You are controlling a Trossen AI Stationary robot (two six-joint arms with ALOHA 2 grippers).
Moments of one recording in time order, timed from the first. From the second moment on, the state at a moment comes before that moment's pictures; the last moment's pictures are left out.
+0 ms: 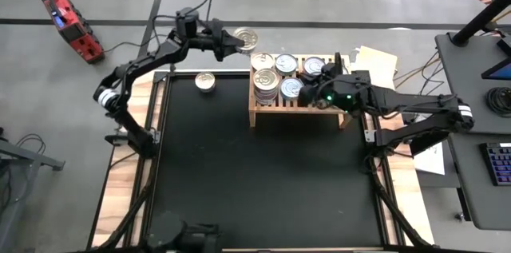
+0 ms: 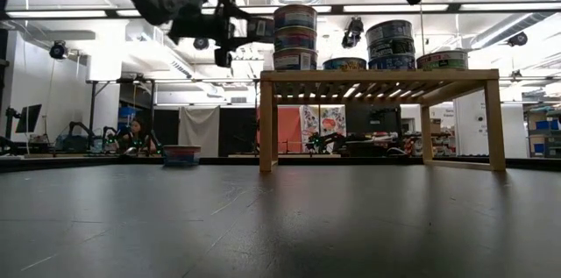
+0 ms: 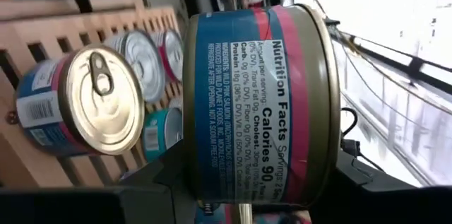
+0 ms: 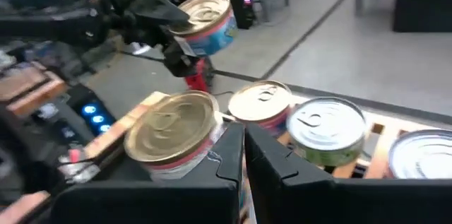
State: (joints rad) left arm 0.94 1.65 1.29 0.23 1.00 -1.21; right arm -0.12 1.13 1.08 -0.23 0.61 0.51
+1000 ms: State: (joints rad) left arm 0.94 1.74 1.25 0.18 1.00 -1.13; right arm -0.14 1.23 1.09 -0.23 0.66 0.58
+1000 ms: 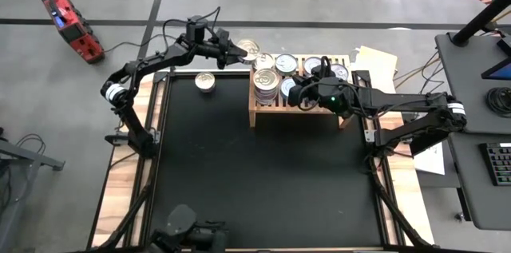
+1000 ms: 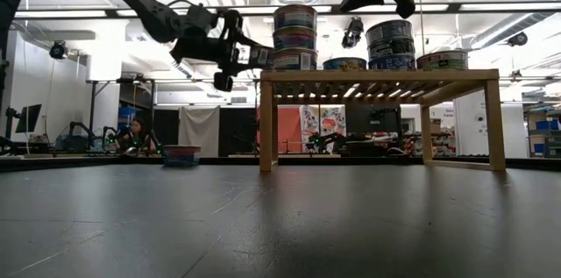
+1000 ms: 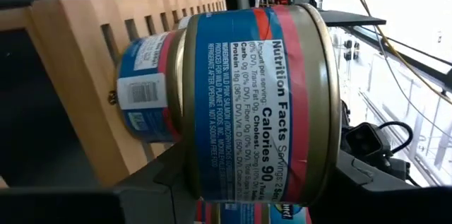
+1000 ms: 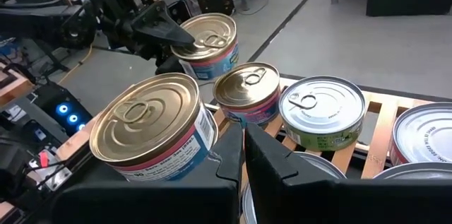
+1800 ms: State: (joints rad) left arm 0.93 1.75 1.24 0.18 1.03 -1.14; right arm -0.14 1.23 1.09 -0.24 0.69 0.59
